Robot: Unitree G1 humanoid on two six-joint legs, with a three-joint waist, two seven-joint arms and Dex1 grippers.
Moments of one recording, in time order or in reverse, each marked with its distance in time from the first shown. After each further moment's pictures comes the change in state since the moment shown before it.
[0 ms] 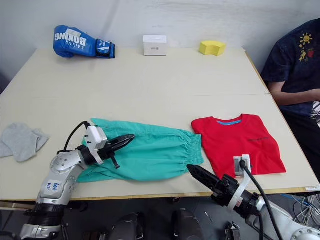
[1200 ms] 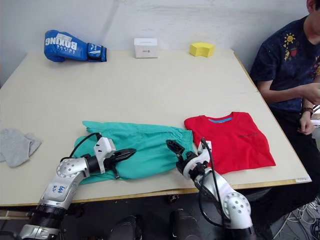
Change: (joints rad) left arm 0.019 0.032 -0.052 0.120 0.077 0.018 -0.019; right arm -0.513 0.609 0.280 0.418 -0.293 -0.119 -0.409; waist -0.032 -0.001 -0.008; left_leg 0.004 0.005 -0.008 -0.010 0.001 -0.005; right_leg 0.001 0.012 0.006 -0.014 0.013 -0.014
